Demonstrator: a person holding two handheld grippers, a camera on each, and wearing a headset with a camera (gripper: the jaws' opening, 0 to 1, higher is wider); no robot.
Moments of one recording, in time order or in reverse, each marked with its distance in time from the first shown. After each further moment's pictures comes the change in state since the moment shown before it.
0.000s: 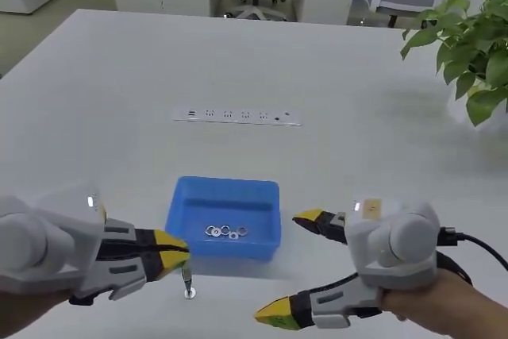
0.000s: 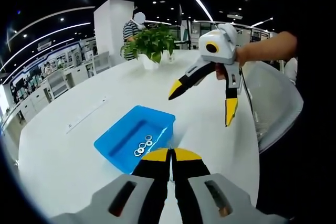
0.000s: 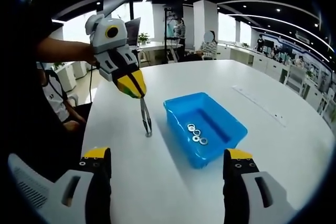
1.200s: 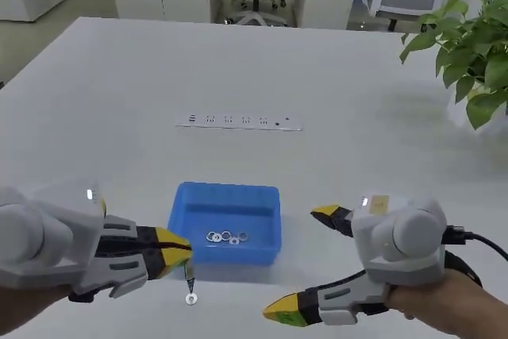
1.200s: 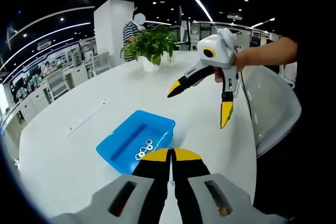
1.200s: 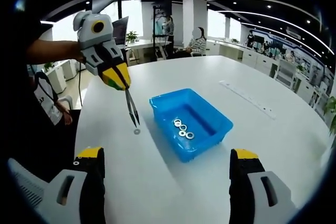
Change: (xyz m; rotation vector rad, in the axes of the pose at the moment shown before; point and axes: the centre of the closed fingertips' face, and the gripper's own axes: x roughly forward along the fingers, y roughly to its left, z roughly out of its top) left arm -0.003 -0.004 0.016 -0.006 -0.003 -0.004; right arm -0.011 -0.021 -0.006 0.044 0.029 -0.089
